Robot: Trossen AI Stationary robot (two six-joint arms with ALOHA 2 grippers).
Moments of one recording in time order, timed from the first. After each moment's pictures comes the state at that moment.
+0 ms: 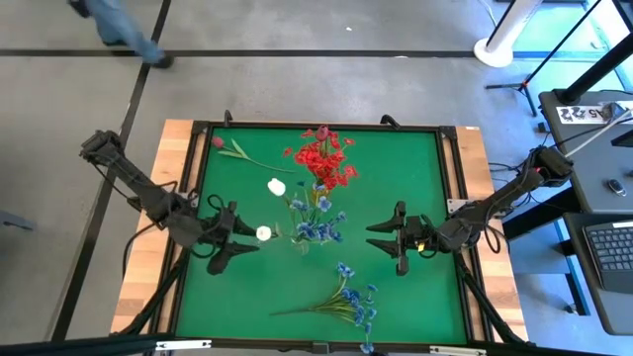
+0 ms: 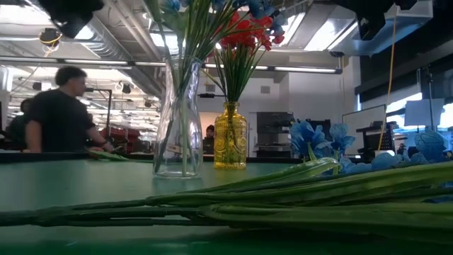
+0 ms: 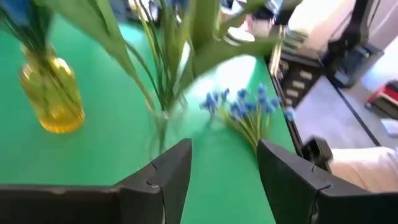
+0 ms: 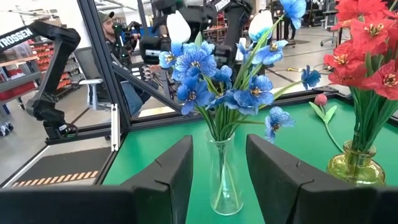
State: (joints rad) left arm -0.67 0.87 0.59 -0.18 -0.55 -0.55; right arm 0.60 1.12 0.48 0.62 0.64 0.19
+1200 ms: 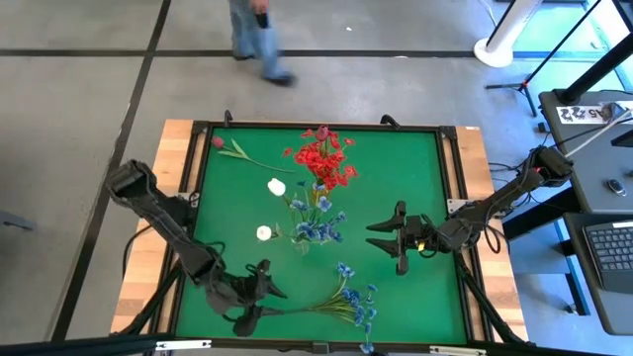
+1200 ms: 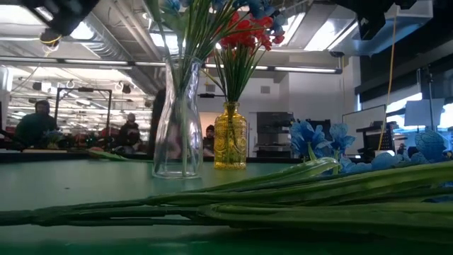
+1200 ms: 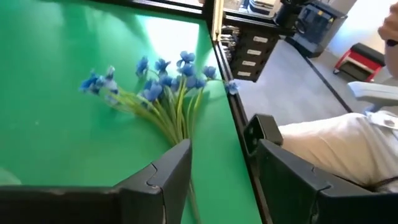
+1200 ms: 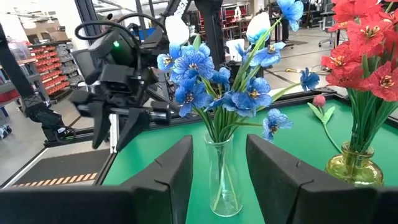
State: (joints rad) left arm -0.80 1.60 0.82 0.29 -0.51 -0.53; right arm 0.60 1.12 0.48 0.63 0.64 0.19
